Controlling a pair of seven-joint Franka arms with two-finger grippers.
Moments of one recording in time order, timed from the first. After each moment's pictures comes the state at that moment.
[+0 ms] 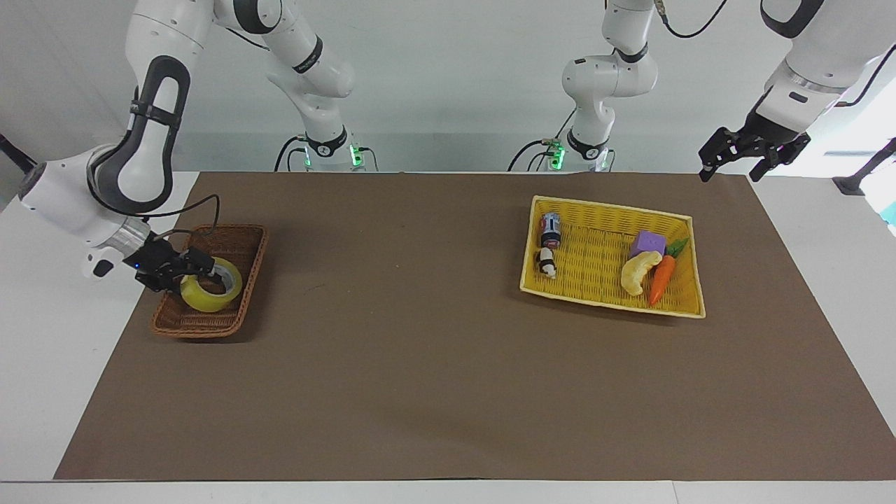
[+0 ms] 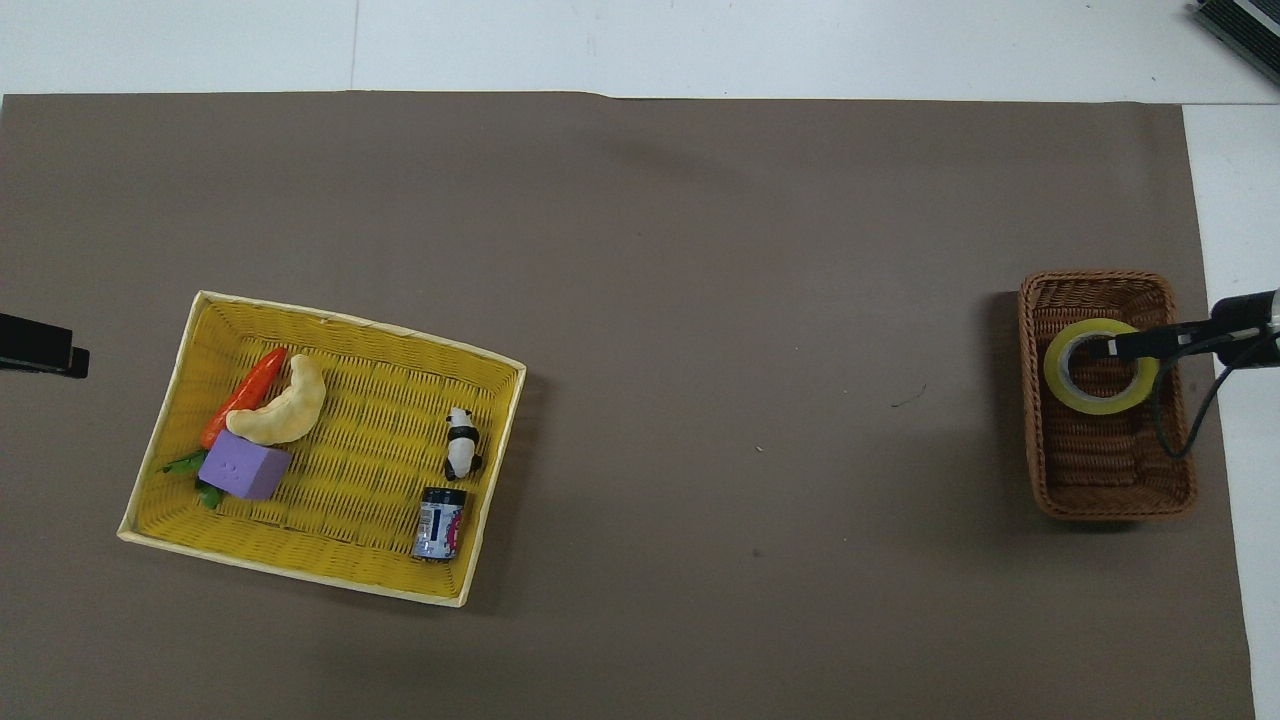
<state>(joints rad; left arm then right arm) 0.01 -0.07 0.02 -1.60 -0.03 1.51 0.06 -0.33 0.33 -0.09 -1.81 0.45 1.99 -0.75</state>
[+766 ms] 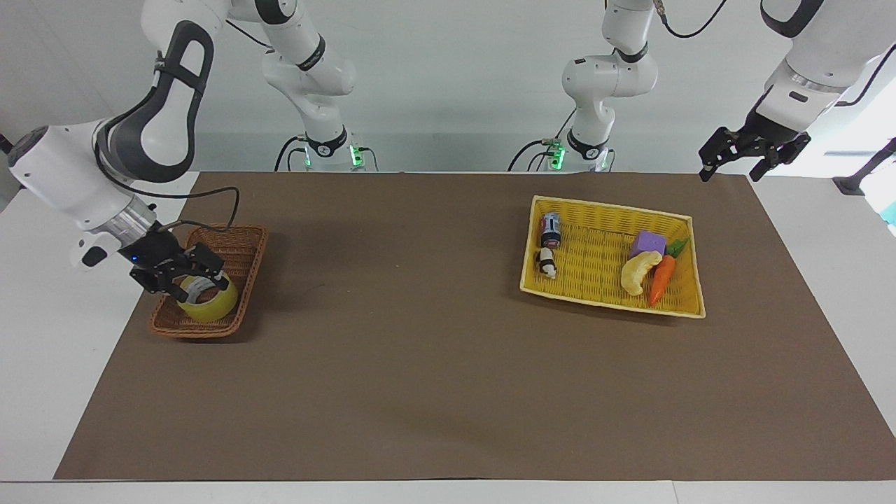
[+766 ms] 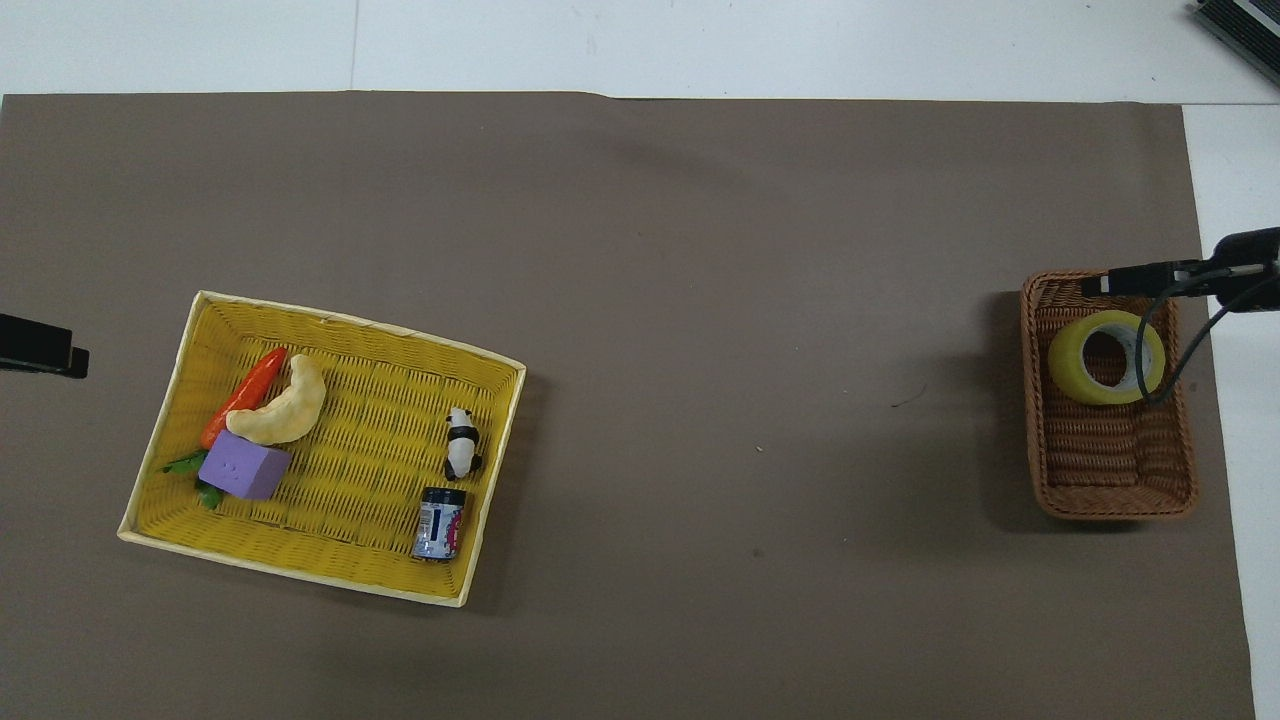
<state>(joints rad) 0.01 -0.07 0.02 -1.60 -0.03 1.51 0.06 -0.13 0.23 -0.09 -1.67 0.31 1.99 -0.44</state>
